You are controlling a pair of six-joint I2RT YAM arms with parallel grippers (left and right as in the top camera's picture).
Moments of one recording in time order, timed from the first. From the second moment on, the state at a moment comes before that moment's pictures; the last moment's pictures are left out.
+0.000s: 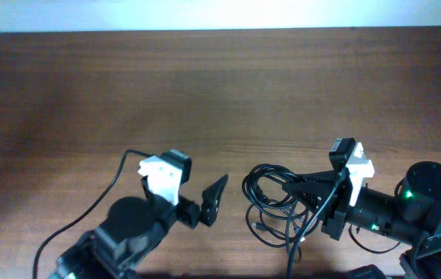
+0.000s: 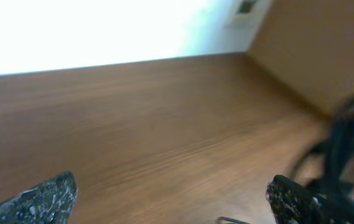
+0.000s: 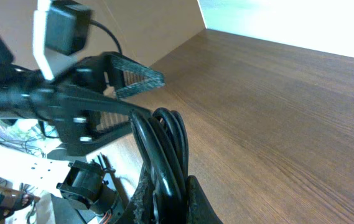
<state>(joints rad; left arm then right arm) -0.76 0.67 0.86 -0.52 -0.15 -0.29 0.30 0.72 1.05 -0.73 -0.78 0.11</state>
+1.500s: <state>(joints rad) -0.26 1.13 0.86 -0.34 1.47 0.07 0.30 0.72 1.05 -0.73 -0.72 0.11</state>
